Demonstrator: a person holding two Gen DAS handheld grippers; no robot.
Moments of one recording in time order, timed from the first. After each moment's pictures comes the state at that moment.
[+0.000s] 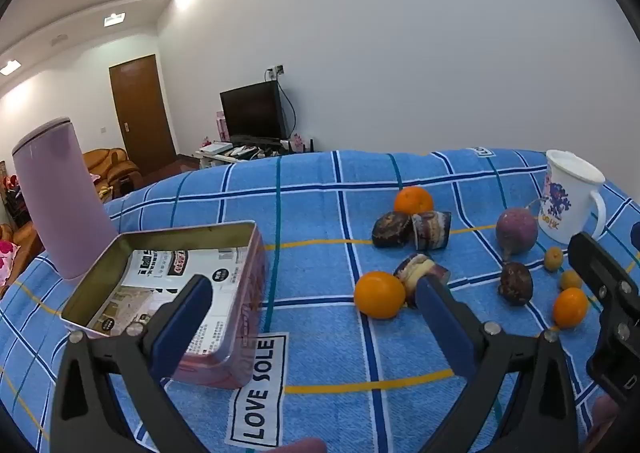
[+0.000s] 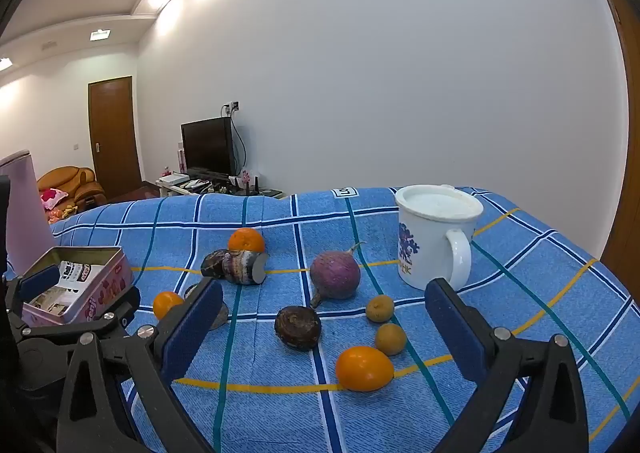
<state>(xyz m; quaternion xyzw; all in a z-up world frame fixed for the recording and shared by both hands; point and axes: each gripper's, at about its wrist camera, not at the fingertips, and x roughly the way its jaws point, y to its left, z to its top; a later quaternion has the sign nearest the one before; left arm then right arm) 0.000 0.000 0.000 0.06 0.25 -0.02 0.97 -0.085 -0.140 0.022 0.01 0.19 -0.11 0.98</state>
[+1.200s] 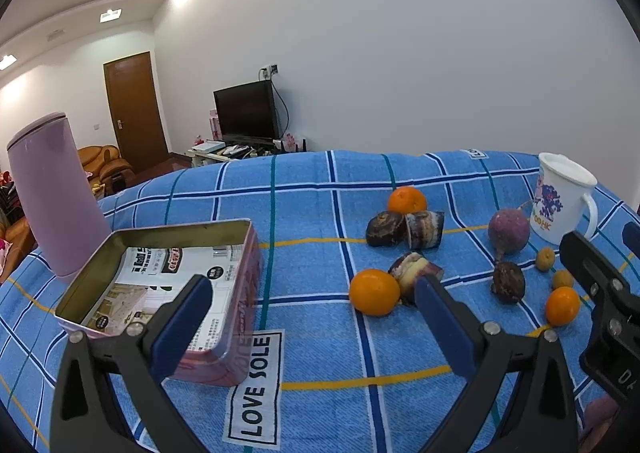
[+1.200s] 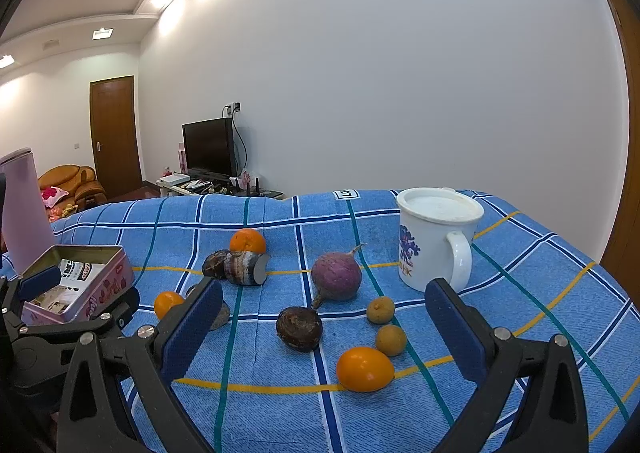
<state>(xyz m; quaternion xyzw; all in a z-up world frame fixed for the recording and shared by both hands) -0.001 0.001 0.001 0.05 0.25 -0.03 0.97 -0.084 -0.139 0.022 0.00 0.18 -0.11 0.98</state>
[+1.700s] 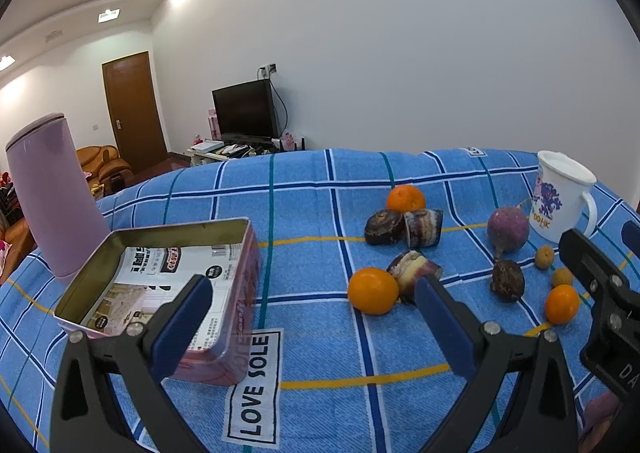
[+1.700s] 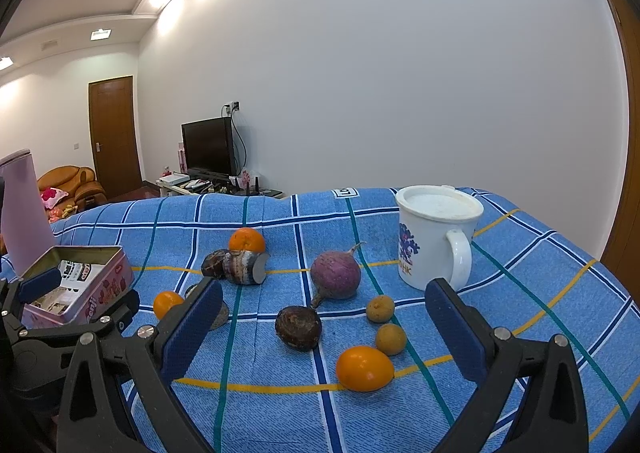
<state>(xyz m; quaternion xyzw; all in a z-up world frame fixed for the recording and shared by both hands) -0.002 0.001 0.000 0.05 0.25 -0.03 0.97 -0.083 -0.139 0.021 0.01 0.19 -0.11 0.98</state>
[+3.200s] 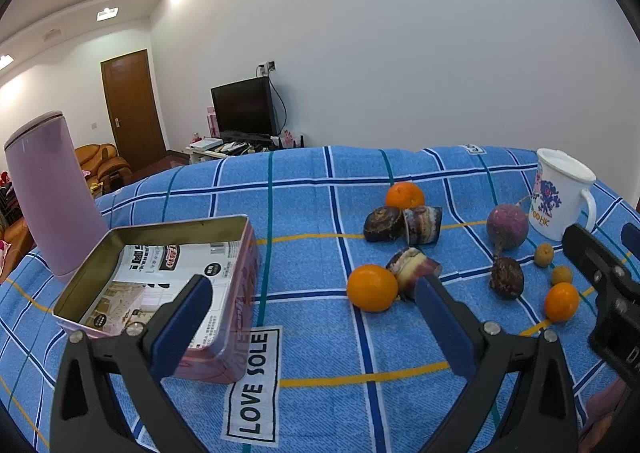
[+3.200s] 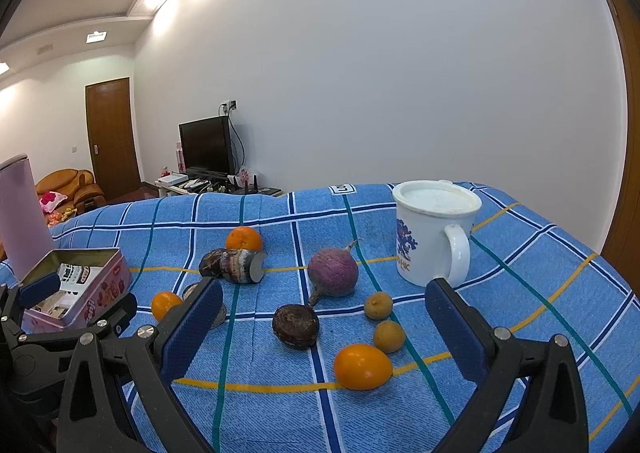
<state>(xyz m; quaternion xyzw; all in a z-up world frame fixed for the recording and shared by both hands) -0.002 0.000 -0.002 0.05 0.26 -0.03 0.96 -0.086 -0.145 0.020 0.02 0.19 -0.11 0.98</state>
